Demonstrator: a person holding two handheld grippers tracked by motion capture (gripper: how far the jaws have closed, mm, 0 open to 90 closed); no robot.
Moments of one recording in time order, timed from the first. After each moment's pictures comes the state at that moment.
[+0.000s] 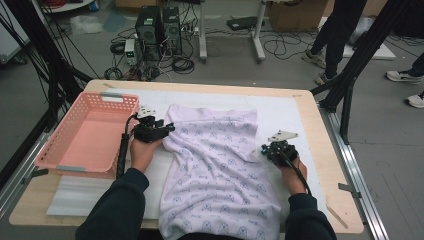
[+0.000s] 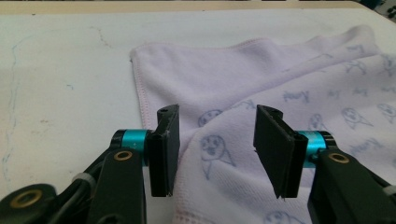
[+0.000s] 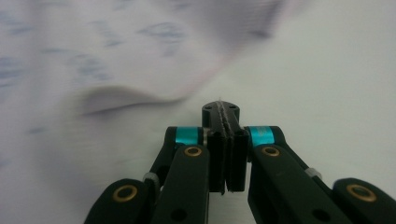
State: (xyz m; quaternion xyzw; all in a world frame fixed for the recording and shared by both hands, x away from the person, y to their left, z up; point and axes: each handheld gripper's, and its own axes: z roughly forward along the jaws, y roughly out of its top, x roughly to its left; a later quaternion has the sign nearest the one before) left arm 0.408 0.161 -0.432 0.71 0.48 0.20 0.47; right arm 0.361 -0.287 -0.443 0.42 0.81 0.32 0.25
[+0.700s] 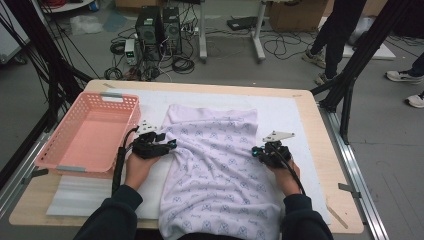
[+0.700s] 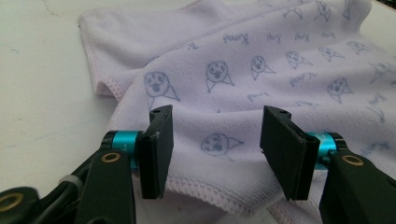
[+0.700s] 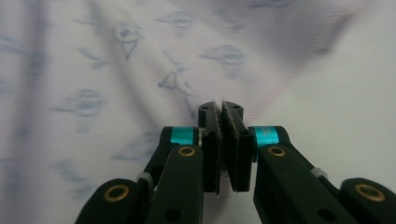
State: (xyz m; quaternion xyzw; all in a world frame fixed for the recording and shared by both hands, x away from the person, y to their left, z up) left arm 0.366 0.157 -0.442 0.75 0.44 0.17 0.47; right arm 0.356 -0.265 -0.440 0.40 0.82 0.35 0.20
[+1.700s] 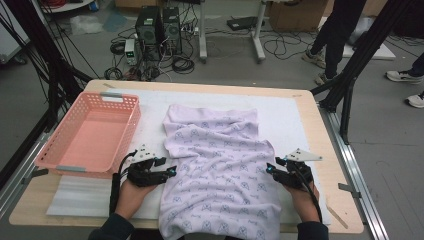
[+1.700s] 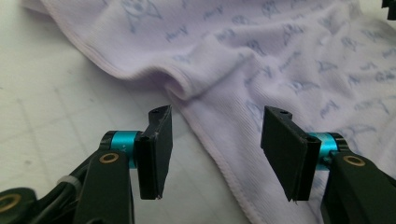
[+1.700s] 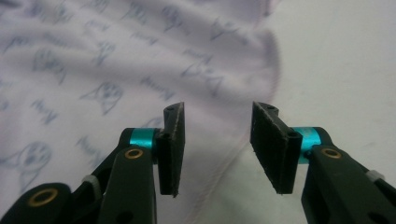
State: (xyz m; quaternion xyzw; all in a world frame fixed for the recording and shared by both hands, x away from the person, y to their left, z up) left arm 0.289 0.149 -0.451 0.78 0.40 0.13 0.46; right arm 0.288 -0.303 -0.439 0.44 0.78 0.38 0.21
